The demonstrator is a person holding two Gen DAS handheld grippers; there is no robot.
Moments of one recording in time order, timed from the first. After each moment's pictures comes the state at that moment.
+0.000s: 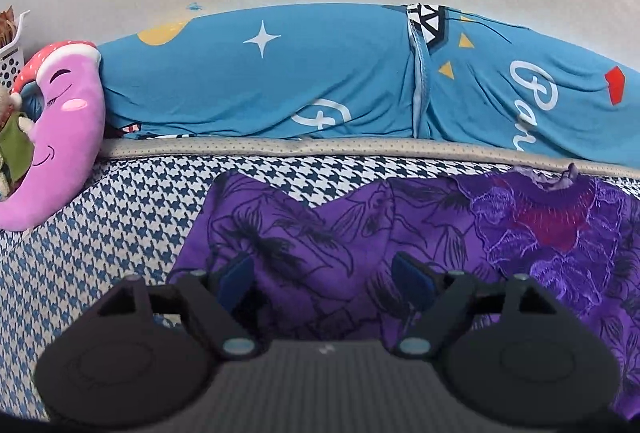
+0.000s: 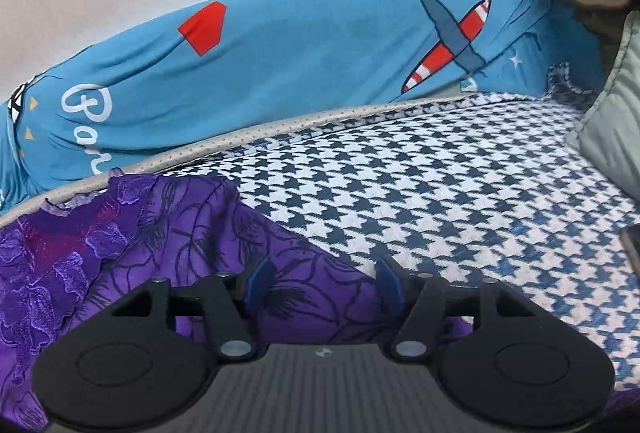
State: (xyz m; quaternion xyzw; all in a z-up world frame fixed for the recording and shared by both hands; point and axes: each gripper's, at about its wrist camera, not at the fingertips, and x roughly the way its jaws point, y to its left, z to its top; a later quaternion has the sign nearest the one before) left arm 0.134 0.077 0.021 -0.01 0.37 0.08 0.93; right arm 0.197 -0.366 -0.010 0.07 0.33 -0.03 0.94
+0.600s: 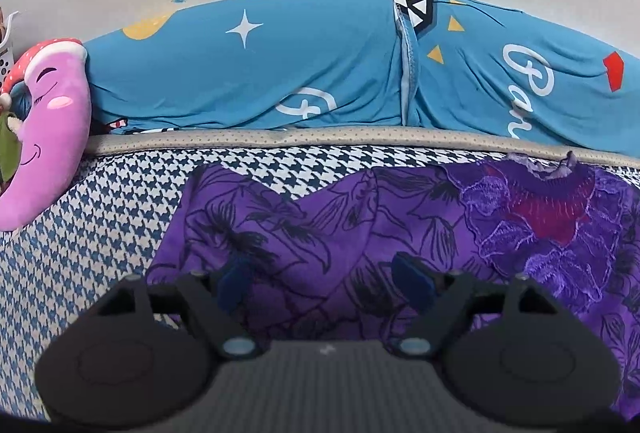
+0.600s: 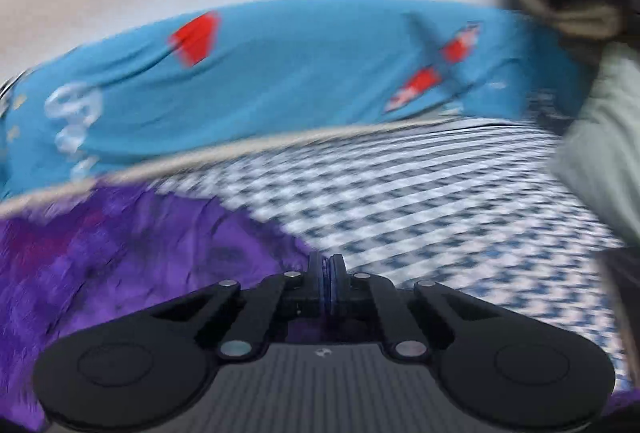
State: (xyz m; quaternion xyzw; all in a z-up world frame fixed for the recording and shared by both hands) left arm 0.143 0.065 0.013 0.00 0.38 0.08 0.92; right arm 0.195 -0.366 0.010 0.05 0.31 -0.08 0.95
